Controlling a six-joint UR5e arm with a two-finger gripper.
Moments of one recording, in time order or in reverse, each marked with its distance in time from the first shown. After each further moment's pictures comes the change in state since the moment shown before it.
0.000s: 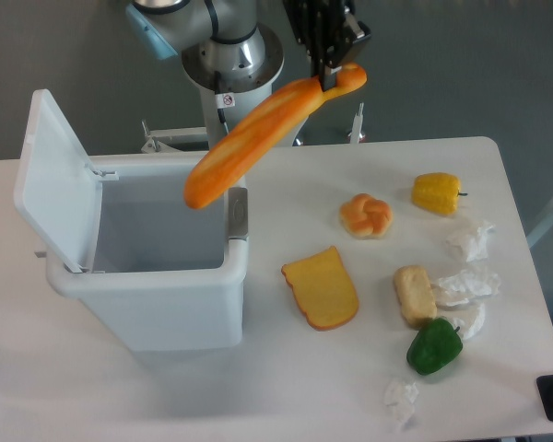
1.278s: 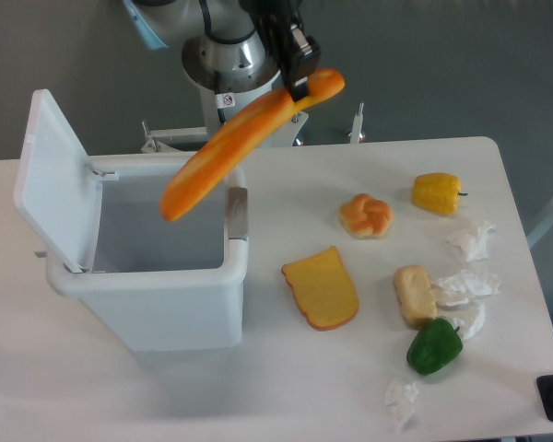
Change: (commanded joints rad) arm -0.186 -0.043 -0.026 0.072 0.175 -0.049
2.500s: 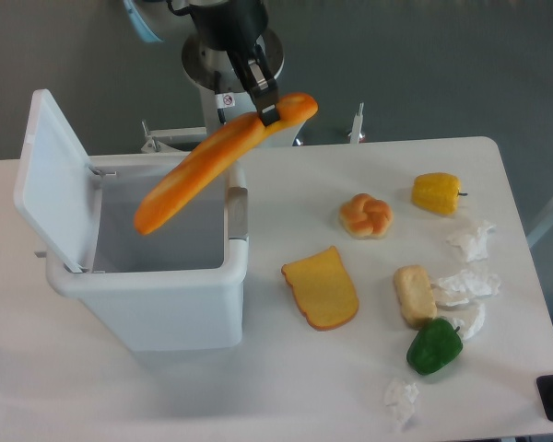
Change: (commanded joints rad) arm -0.077 -0.021 -0.003 0.012 0.097 -0.002
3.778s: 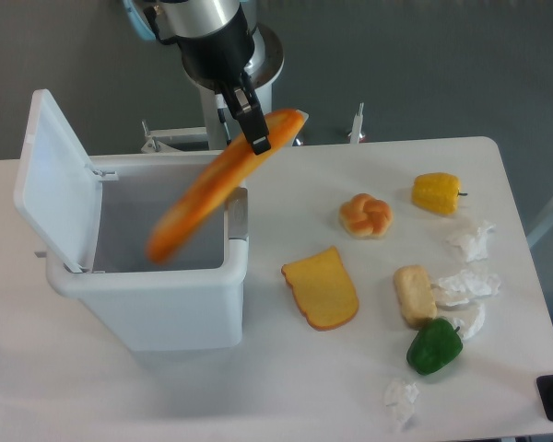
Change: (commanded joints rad) arm -0.032 -0.040 -0.003 0.021 -0.008 -0.020
